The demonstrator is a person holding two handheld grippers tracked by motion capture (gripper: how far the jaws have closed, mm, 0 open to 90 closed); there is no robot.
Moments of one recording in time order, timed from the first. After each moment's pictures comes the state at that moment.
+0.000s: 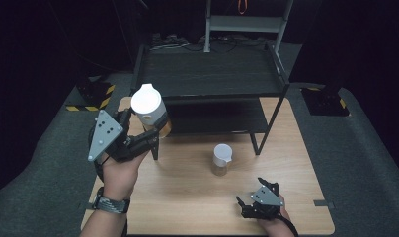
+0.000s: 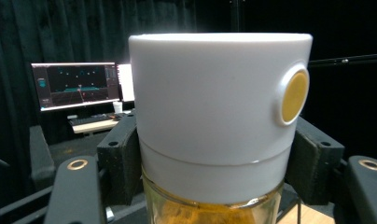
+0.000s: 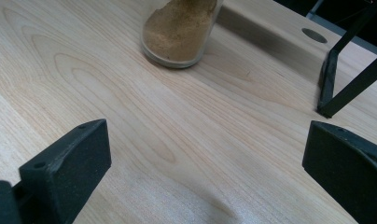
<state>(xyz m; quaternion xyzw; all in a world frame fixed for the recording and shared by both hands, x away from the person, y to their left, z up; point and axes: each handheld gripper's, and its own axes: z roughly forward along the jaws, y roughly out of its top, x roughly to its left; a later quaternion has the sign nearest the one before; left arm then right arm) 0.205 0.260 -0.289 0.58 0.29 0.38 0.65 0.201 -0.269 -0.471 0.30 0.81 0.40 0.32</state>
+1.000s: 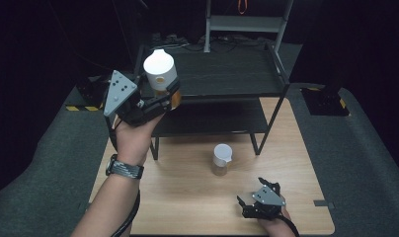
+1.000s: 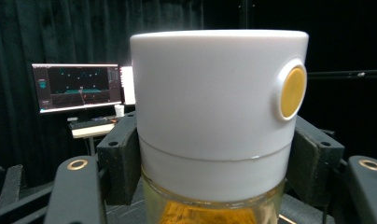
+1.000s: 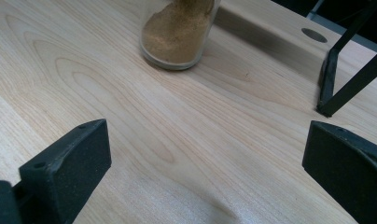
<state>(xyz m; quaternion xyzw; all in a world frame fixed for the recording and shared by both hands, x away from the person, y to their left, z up) 0.262 0.234 -0.249 0.58 0.31 0.38 0.65 0.201 -0.273 -0.472 0.31 0.80 0.40 0.32</state>
